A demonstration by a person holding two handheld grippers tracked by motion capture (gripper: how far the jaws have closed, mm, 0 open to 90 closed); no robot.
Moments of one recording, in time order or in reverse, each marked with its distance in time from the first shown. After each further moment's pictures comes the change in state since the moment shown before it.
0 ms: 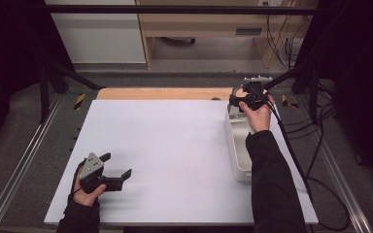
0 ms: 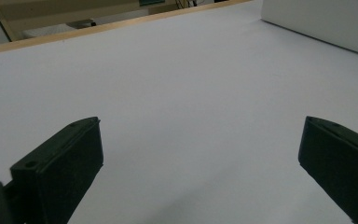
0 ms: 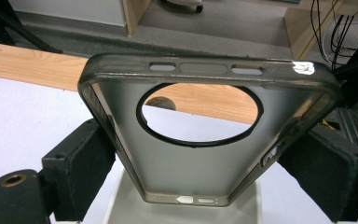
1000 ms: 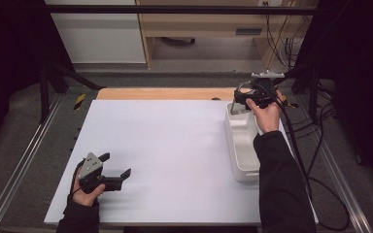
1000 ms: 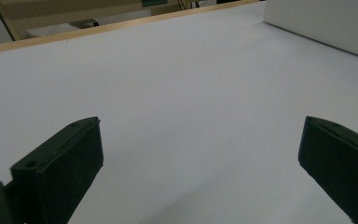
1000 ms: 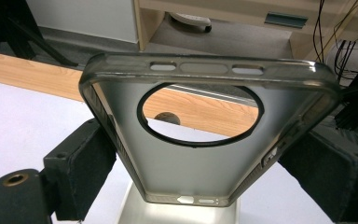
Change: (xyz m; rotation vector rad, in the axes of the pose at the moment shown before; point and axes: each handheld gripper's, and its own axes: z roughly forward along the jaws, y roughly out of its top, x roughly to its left) left arm 0.001 0.001 -0.002 -0.004 0.007 -0.012; right arm -0.007 0.015 -0.041 -0.071 0.042 -0.031
